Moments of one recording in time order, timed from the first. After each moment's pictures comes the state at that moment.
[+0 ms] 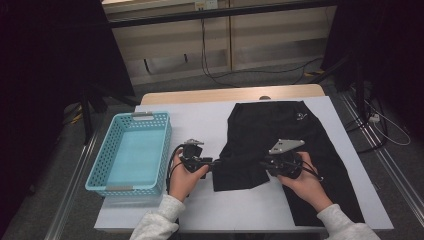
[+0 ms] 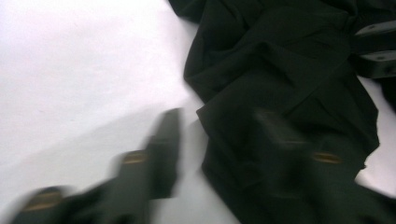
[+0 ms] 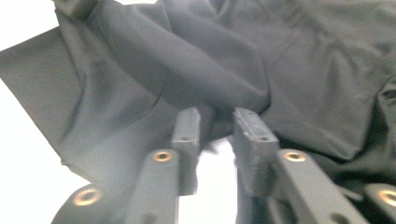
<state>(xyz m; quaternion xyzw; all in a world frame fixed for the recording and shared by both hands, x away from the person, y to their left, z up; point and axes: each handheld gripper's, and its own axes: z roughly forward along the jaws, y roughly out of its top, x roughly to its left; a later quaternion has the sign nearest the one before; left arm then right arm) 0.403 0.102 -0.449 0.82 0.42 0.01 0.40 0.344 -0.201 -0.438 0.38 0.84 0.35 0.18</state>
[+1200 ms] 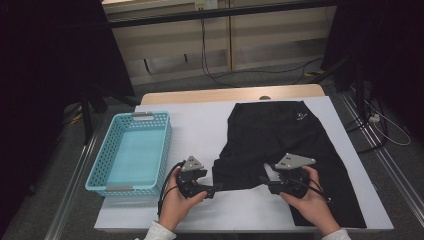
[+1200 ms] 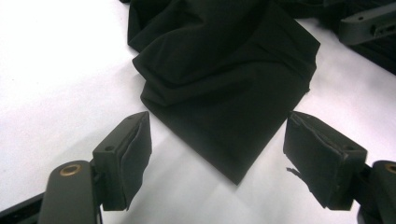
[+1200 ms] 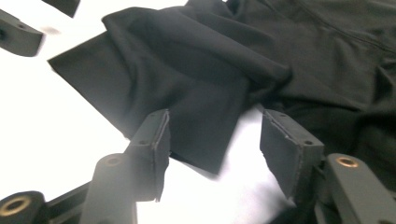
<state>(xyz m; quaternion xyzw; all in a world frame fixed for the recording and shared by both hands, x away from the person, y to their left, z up) 0.343 0.112 -0.445 0.84 0.34 0.05 0.42 0.299 -0.195 -0.439 0.40 0.81 0.39 0.19</state>
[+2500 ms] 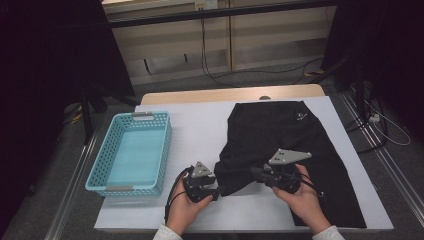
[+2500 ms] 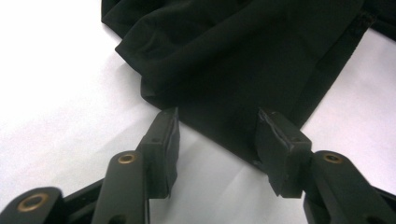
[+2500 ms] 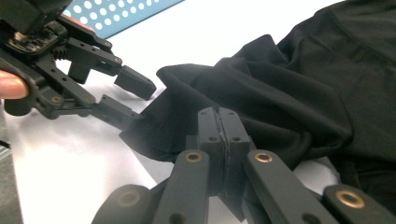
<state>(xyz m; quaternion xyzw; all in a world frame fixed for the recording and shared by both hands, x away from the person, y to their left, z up) 0.330 0.094 -0.456 0.86 0.33 0.06 0.39 0.302 -0.177 -0.420 0.39 0.79 0.46 0.13</state>
